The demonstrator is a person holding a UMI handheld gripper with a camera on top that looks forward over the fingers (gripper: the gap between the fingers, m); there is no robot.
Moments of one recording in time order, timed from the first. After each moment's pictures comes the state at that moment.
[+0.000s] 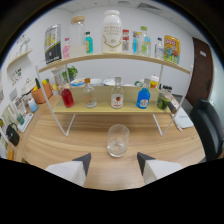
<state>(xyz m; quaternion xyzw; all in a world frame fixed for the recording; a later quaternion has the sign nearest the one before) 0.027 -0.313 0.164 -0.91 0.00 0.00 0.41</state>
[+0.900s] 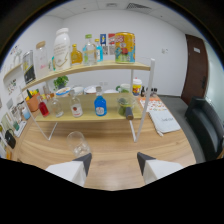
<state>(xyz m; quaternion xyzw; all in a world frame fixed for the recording) 0.163 -0.311 0.188 -0.90 0.02 0.00 0.43</state>
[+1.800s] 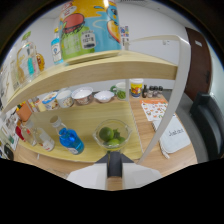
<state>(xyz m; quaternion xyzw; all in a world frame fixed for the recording) 0.215 -0.160 0.161 -0.91 0.04 0.02 0.40</state>
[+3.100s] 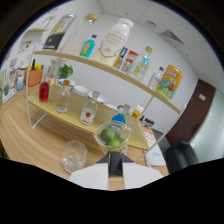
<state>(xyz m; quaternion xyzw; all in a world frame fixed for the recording) 0.126 -0.246 0.193 -0.84 -0.12 -0.18 0.49</state>
